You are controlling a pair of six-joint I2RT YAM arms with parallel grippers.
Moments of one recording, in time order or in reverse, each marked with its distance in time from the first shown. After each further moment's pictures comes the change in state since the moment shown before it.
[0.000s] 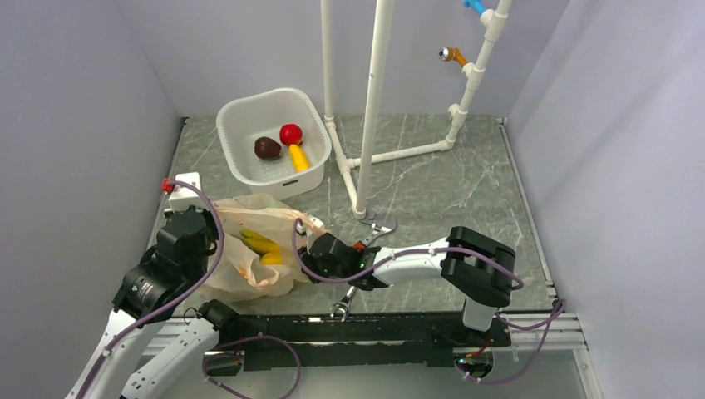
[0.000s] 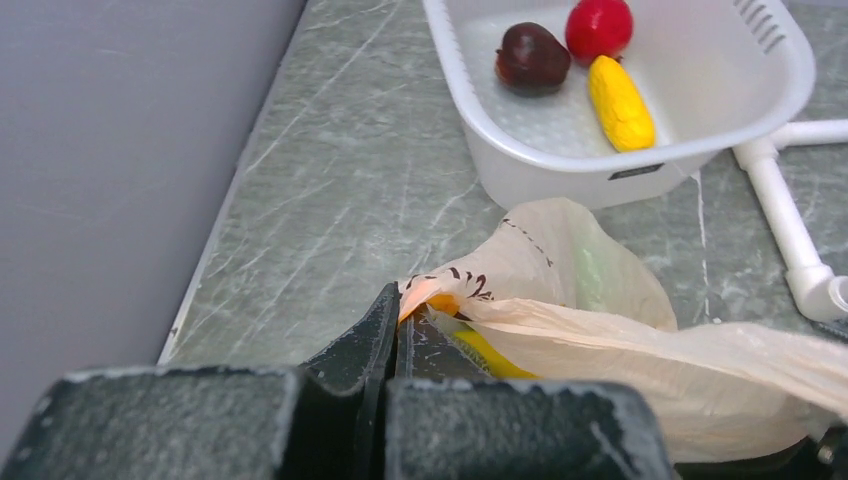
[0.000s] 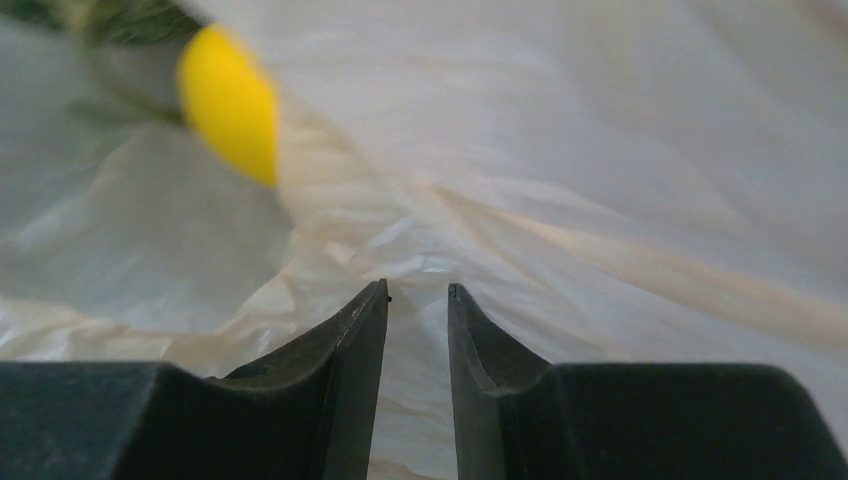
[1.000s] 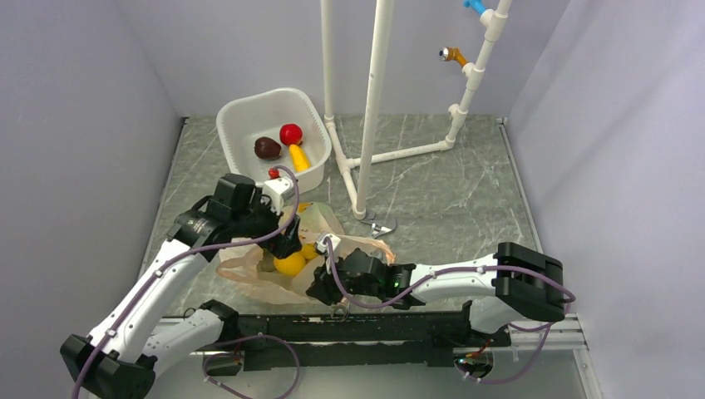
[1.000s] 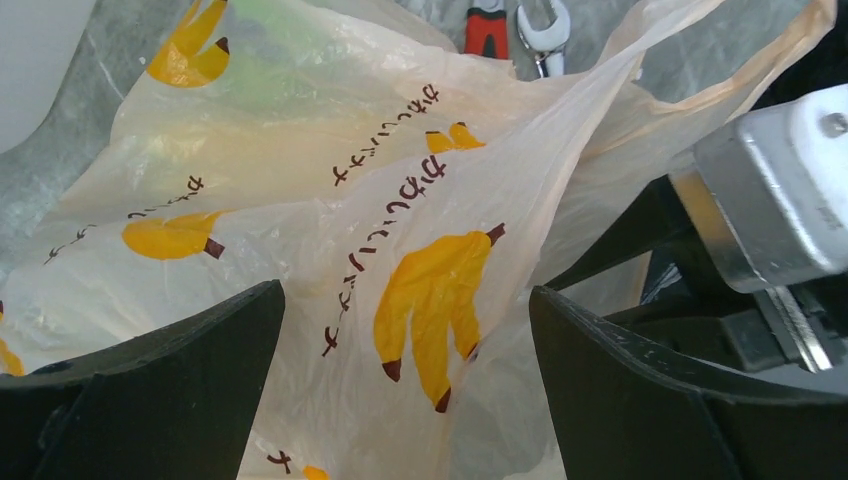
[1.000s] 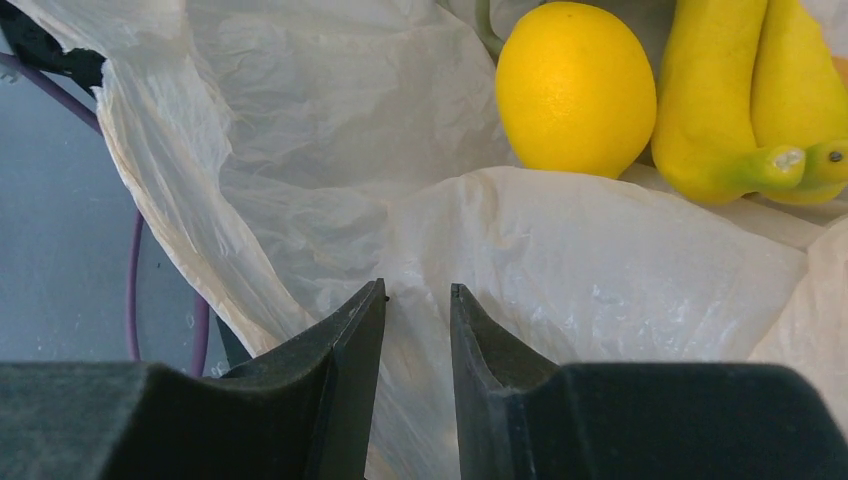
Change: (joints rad) left arm 0.077 0.400 0.034 -0.057 1.070 0.288; right arm 0.071 -0.294 -0.250 0.152 -0.138 0.000
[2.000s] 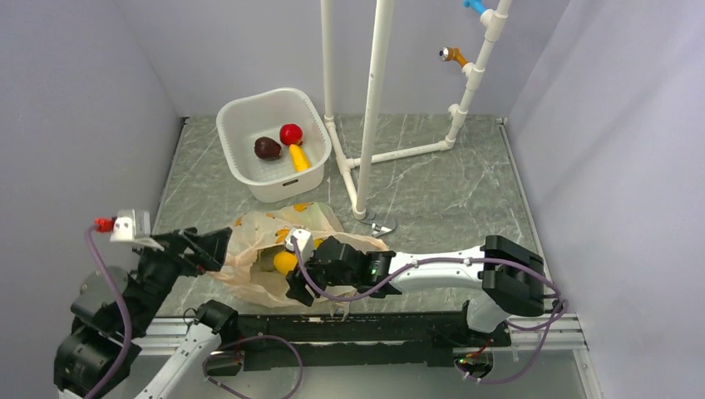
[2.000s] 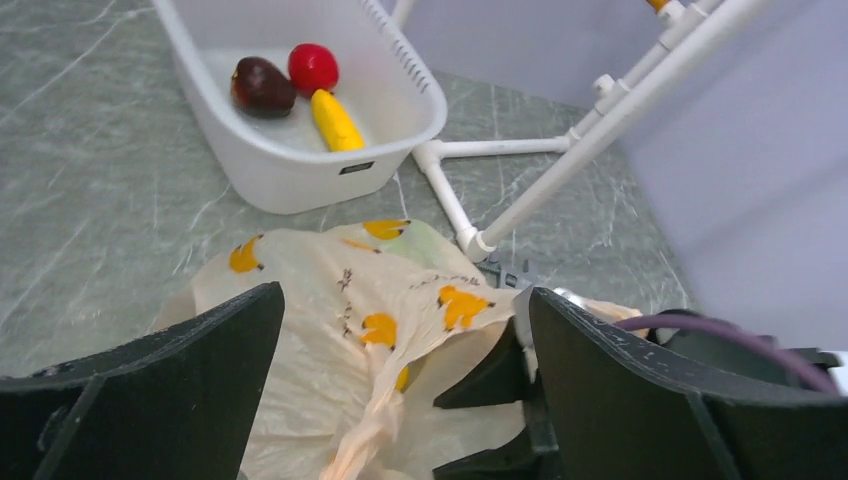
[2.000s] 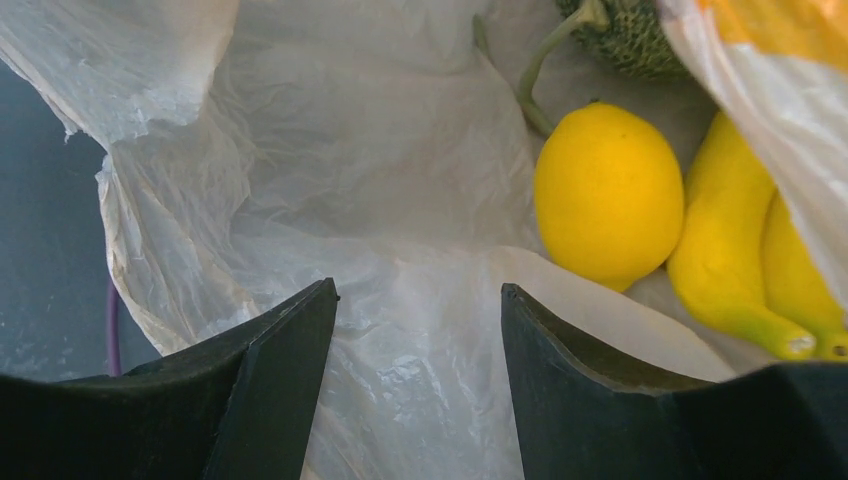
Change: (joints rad) left arm 0.027 -0.679 0.130 -0.106 -0.568 -0.538; right arm -0.003 0.113 0.294 -0.248 -0.061 -0.175
